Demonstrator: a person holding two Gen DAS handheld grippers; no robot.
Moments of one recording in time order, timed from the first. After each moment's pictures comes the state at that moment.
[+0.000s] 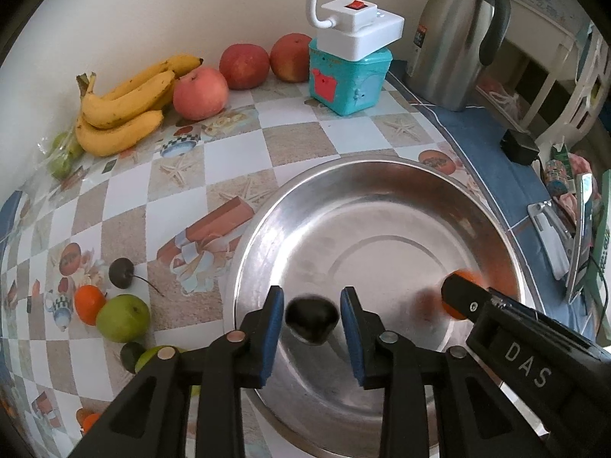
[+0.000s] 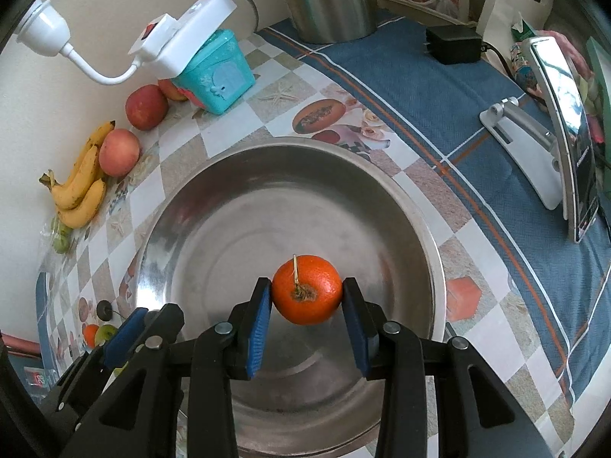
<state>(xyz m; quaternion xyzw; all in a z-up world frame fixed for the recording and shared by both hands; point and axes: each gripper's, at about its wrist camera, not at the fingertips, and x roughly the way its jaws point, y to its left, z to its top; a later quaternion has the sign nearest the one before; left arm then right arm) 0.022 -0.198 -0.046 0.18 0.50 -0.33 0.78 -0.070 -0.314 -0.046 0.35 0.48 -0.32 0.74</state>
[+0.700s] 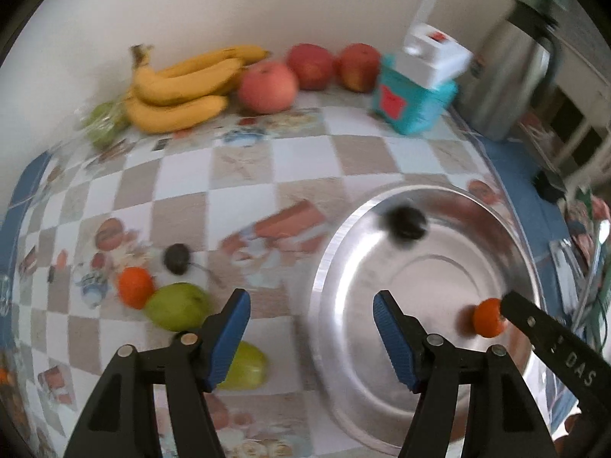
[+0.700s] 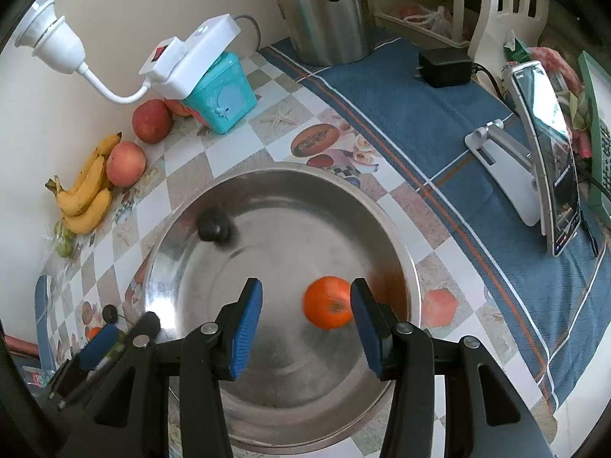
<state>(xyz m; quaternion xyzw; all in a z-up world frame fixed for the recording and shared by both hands) 0.060 -0.162 -0.030 0.13 0.52 -0.26 0.81 -0.073 -0.312 -0.023 0.33 0.47 -0.33 0.75</state>
